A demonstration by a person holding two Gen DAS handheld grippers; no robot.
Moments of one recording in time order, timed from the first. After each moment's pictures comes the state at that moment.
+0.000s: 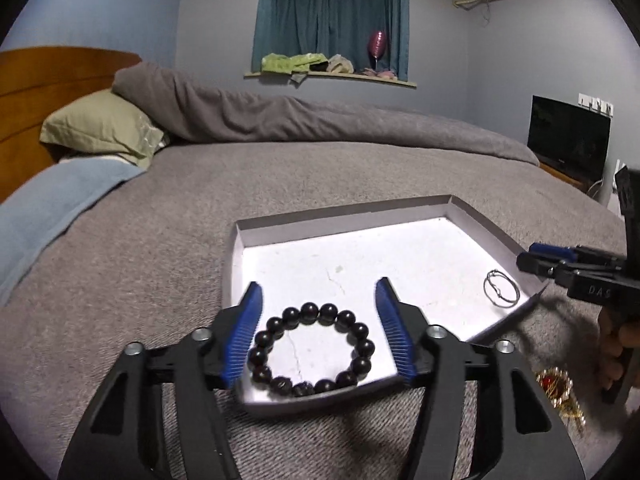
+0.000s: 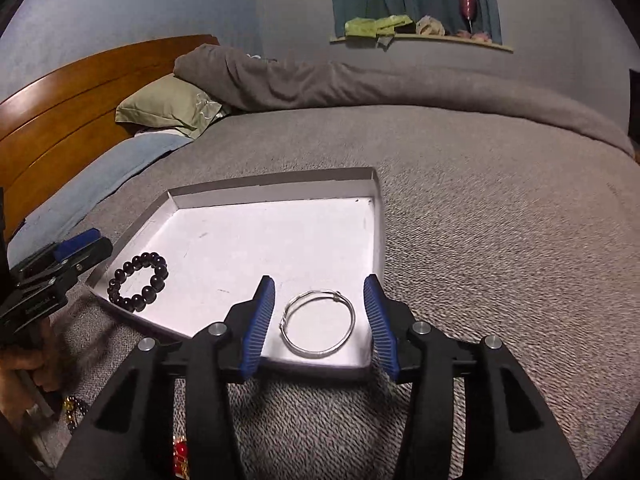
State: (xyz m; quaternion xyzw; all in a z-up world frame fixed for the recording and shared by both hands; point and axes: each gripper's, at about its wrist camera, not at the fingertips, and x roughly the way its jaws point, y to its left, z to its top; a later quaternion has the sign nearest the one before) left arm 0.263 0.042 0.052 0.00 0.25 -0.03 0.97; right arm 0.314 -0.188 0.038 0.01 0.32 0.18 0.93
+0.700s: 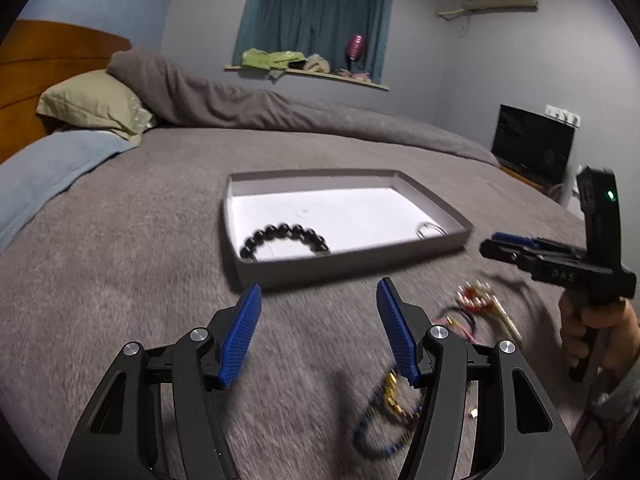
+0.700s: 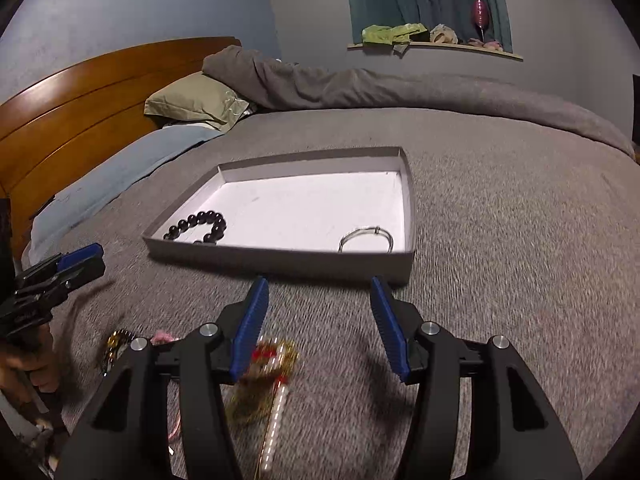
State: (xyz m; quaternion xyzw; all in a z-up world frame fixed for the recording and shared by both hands) left arm 0.158 0.053 0.043 -0.04 0.26 -0.10 0.96; right arm 0.231 -0.181 0.034 0.01 0.31 0.20 0.93
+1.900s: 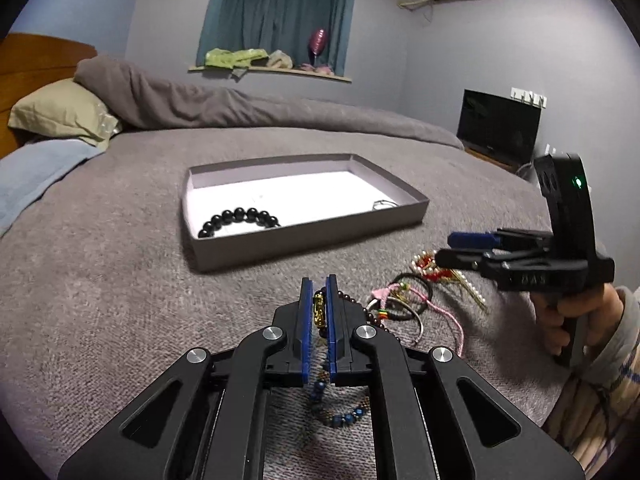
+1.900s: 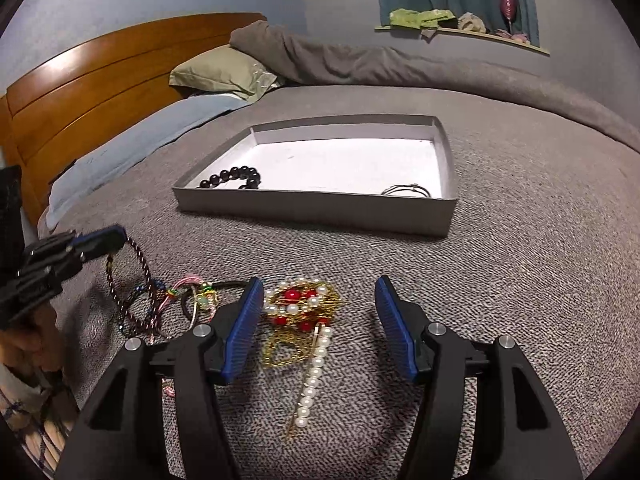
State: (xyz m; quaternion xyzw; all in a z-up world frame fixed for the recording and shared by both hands) left arm 0.139 0.038 0.036 -0.02 0.26 -0.15 0.95; right arm 0.207 -0.166 0.017 -0.02 0.34 0.25 0.91
